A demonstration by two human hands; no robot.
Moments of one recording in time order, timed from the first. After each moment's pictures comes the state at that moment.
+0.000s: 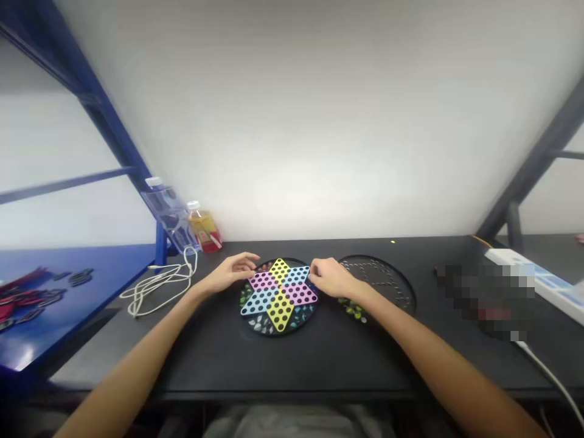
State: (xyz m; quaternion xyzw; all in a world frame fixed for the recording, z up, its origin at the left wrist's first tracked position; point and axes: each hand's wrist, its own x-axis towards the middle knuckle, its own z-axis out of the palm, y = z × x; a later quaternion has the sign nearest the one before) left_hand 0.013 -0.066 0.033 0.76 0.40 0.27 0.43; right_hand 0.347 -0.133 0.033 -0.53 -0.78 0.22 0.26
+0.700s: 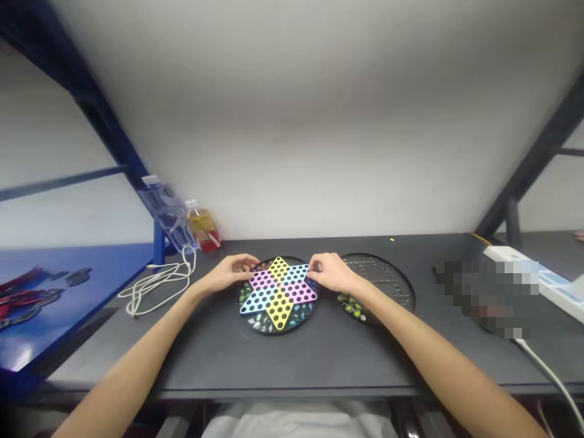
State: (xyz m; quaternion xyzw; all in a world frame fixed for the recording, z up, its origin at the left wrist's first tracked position) left_hand 0.015 -0.067 0.034 0.79 0.40 0.25 0.39; right_hand 0.352 -0.132 0.037 -0.52 -0.78 0.21 0.28
